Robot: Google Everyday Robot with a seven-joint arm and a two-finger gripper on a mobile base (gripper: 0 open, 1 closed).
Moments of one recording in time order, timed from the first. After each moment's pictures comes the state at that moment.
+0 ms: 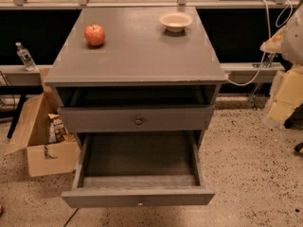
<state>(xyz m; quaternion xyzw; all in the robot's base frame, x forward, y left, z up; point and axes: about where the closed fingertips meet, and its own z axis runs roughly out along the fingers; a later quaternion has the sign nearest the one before) 0.438 -0.217 0.976 -0.60 0.78 -0.03 0.16</state>
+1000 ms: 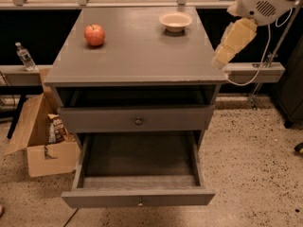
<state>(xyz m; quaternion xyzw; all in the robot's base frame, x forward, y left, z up) 0.577 -0.166 0.998 -0.56 0.78 0.01 0.28</state>
